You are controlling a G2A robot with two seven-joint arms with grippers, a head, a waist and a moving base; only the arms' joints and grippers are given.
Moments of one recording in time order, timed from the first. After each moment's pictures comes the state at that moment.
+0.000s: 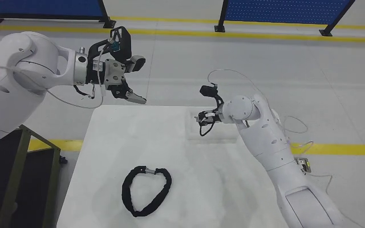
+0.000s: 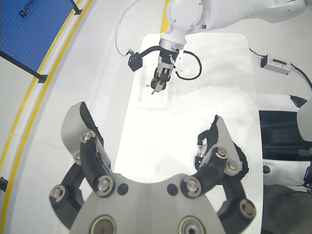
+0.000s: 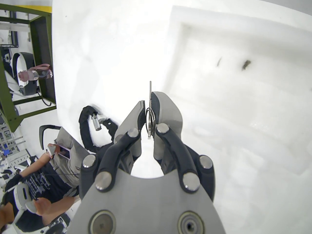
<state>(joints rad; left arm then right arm) -0.20 -0.85 -0.20 -1.22 0.23 -1.01 -0.44 -0.61 -1.29 1.13 -1.16 -0.55 0.06 1.22</state>
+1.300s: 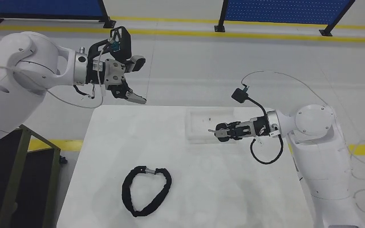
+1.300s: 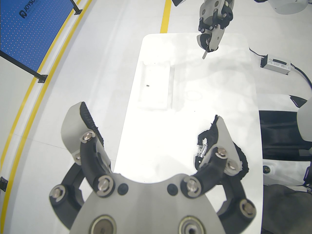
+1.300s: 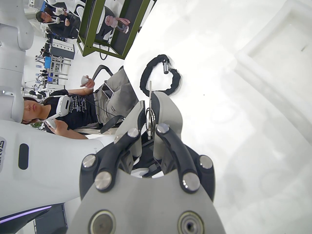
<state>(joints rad) -0.20 -0.85 -0.20 -1.22 0.23 -1.01 -0.44 -0.89 -1.04 1.45 -1.69 0.02 -0.07 1.54</state>
